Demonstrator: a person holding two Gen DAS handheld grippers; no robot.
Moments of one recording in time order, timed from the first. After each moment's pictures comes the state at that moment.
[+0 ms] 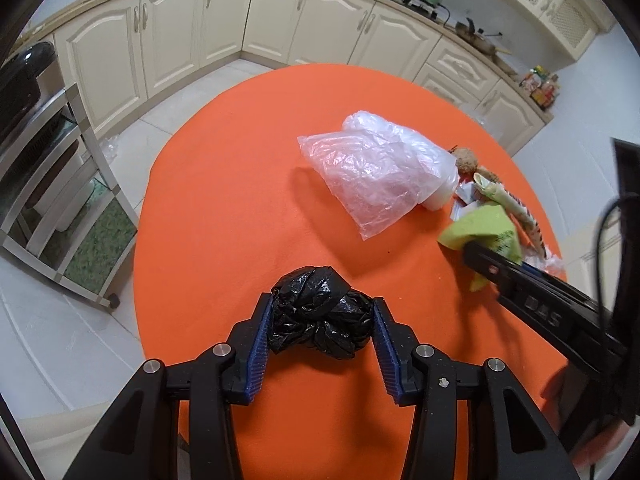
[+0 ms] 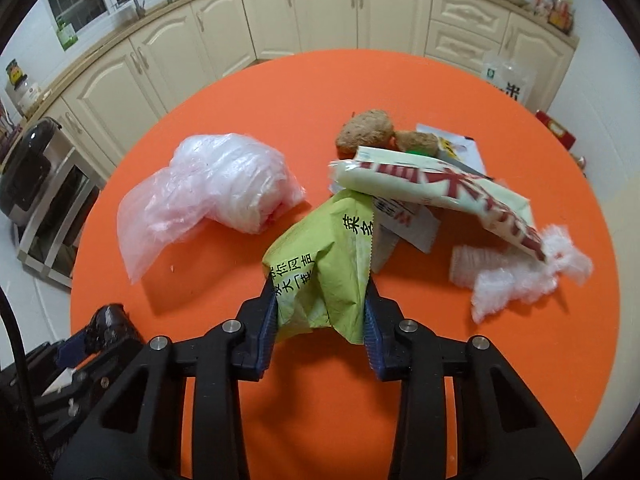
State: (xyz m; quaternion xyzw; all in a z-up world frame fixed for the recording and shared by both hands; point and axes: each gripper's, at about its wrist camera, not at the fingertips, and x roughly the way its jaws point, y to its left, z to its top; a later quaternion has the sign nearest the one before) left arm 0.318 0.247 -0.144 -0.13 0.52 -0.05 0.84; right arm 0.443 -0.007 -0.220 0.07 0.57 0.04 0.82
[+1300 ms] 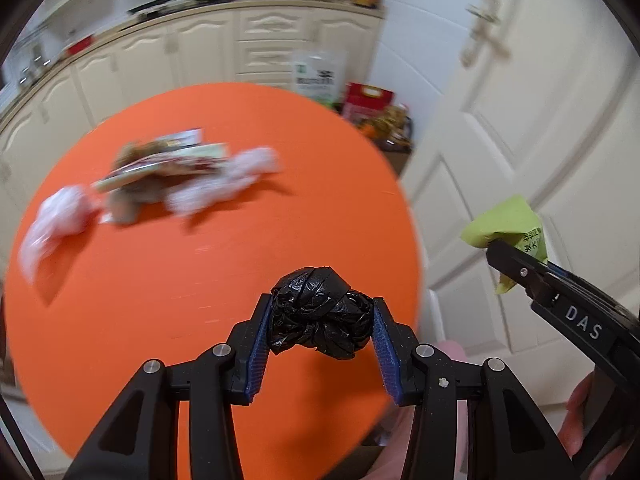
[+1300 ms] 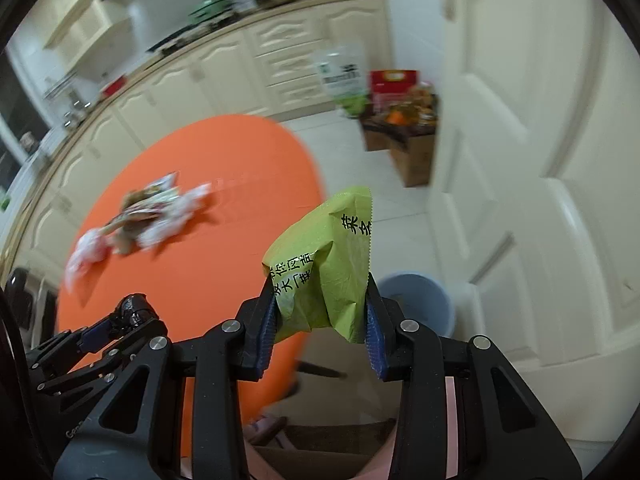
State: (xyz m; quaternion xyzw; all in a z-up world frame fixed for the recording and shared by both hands) left arm 0.243 -0.053 -0.104 0.08 0.49 -0.26 0.83; right arm 0.239 -0.278 -0.166 0.23 0.49 -0.18 0.82
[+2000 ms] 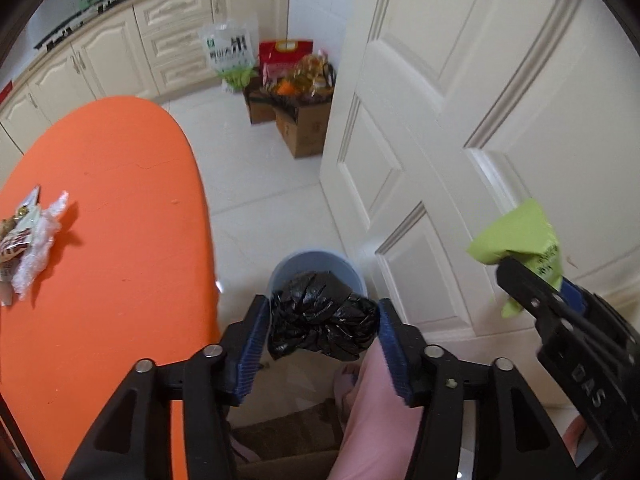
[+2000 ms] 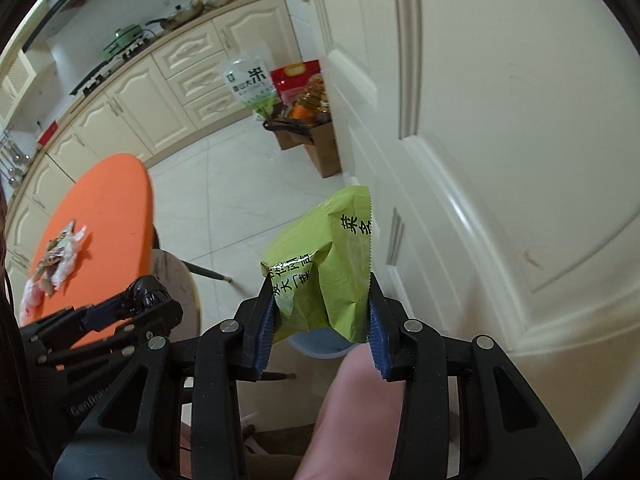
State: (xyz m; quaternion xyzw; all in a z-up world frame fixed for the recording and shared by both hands) left arm 0.263 -0.239 -0.155 0.17 0.54 -0.32 0.76; right arm 0.155 -0.394 -0.195 0.27 0.49 -0.28 0.78
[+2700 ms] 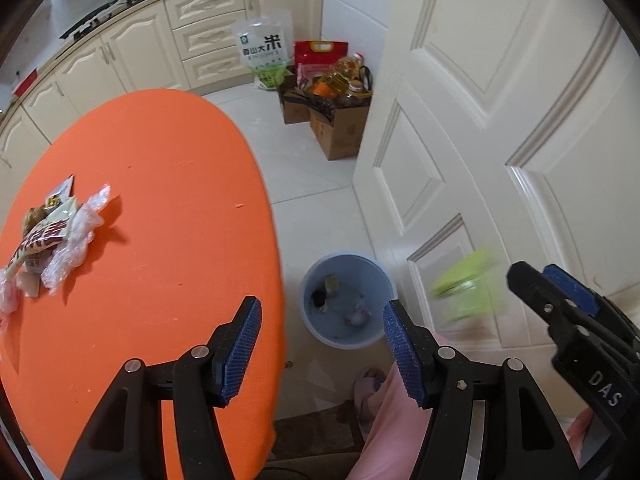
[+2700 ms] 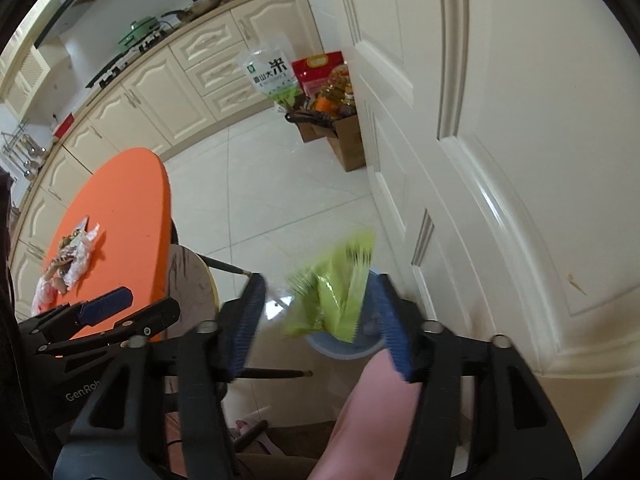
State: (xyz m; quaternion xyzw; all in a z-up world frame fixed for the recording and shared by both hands) left arm 0.289 -0.252 -0.166 0.17 0.53 -0.27 0.79; right arm 0.179 -0.392 -0.200 0.28 0.49 -0.23 0.79
